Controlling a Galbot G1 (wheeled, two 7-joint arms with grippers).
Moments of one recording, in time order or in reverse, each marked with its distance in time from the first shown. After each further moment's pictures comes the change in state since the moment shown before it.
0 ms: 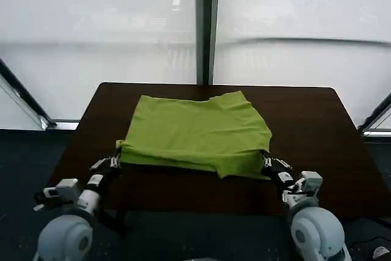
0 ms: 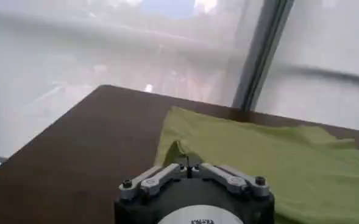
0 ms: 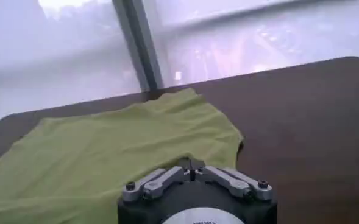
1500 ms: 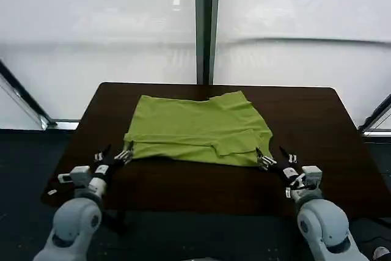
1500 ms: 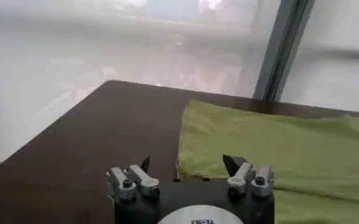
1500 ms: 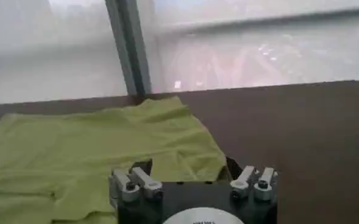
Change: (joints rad) left arm -0.145 -0.004 0.044 0.185 0.063 0.005 0.020; right arm -0.140 -0.110 0.051 -0.023 -0.145 0.040 -0.142
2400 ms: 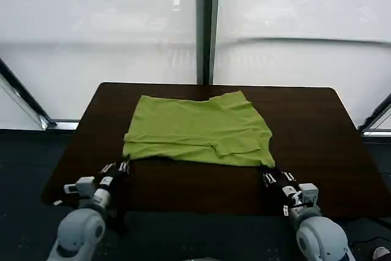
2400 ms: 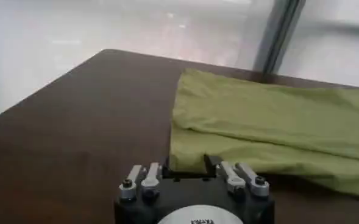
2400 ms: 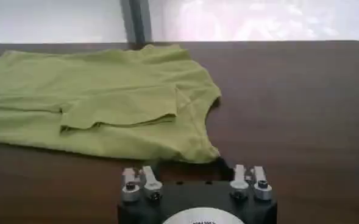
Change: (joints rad) left arm 0.043 -0.022 0.012 0.035 0.019 -0.012 0.023; right arm -0.018 -0.012 -0.010 0.001 0.011 -0.070 0.053
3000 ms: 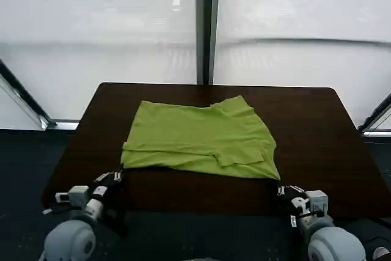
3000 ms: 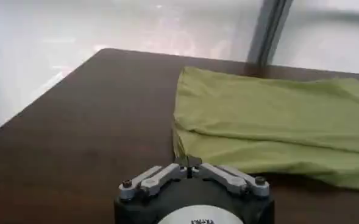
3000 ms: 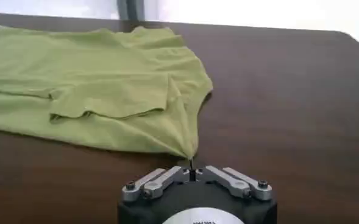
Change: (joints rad) left arm 0.140 0.072 -0.030 -0.115 -0.015 0.031 -0.017; right arm -0.180 -0.022 0.085 0.233 0.015 -0.155 0.046
